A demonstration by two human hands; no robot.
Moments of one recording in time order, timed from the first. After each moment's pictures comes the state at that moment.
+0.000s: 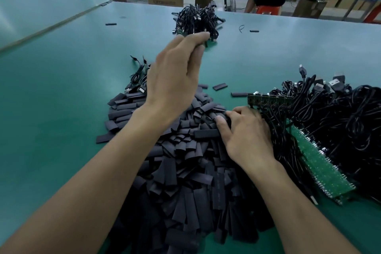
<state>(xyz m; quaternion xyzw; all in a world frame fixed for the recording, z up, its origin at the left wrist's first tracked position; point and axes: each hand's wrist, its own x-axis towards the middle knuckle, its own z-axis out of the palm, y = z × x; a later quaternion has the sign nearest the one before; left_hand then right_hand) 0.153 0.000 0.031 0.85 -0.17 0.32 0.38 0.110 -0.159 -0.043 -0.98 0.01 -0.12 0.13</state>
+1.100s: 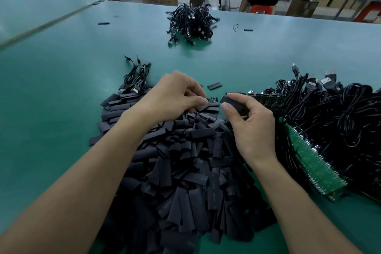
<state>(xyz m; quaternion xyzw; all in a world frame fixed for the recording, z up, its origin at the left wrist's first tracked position) 0.161 0.011 0.016 0.89 -0.19 -0.02 0.41 0.114 -0.169 -0.045 -0.79 0.00 -0.25 0.56</state>
